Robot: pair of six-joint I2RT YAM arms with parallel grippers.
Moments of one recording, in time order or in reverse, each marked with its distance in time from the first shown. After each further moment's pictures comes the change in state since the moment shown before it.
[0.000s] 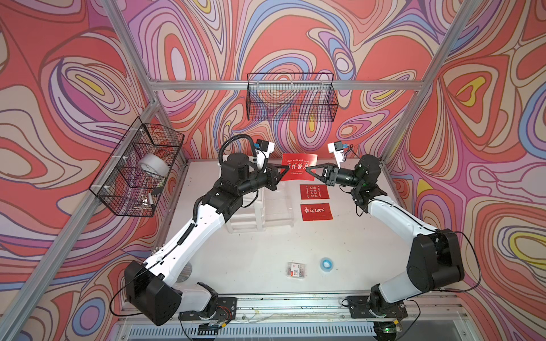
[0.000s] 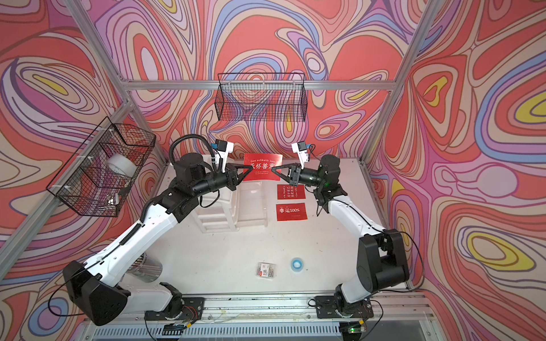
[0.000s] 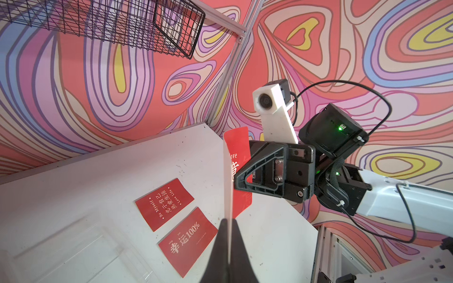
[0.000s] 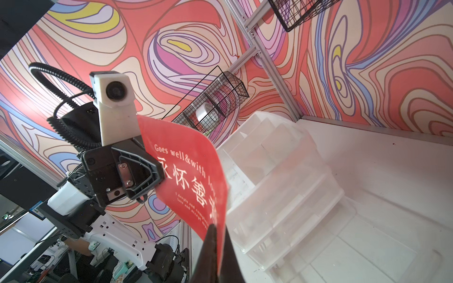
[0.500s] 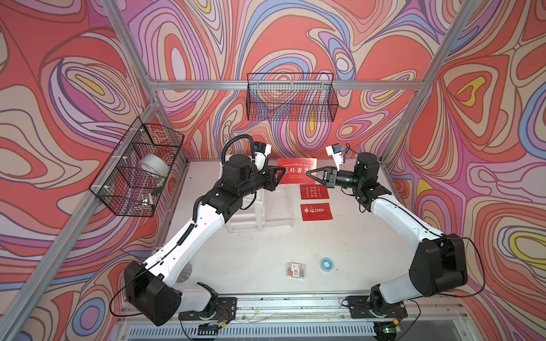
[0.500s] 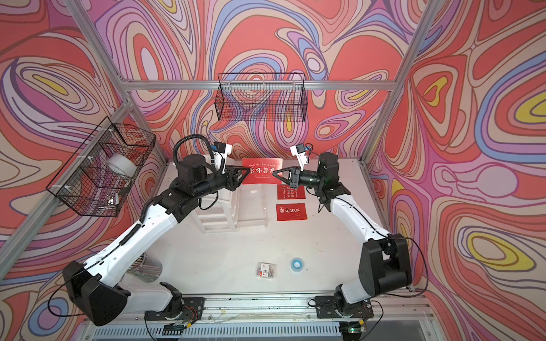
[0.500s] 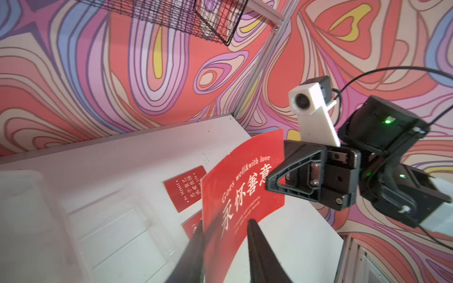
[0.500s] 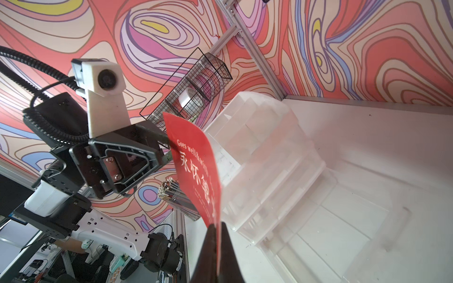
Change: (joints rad) left arm 0.000 -0.007 0.000 -0.113 -0.168 0.014; right arm -0.016 -0.042 0.047 -0.354 0.028 -0.187
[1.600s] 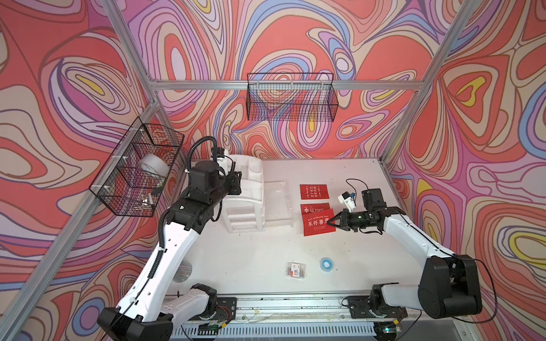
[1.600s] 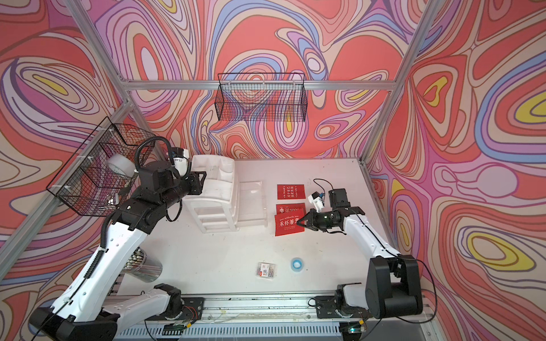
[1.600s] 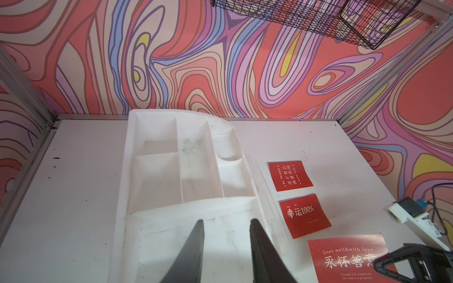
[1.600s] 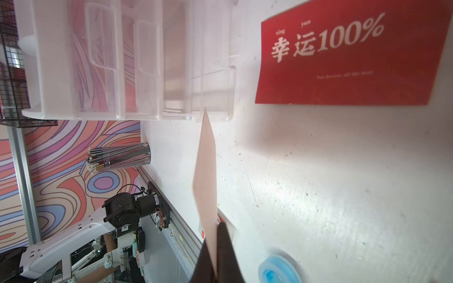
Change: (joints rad) left arm 0.205 -0.217 -0.021 -0.344 -0.293 0.089; right arm -0.156 -0.167 -0.346 -0.792 0.205 -0.272
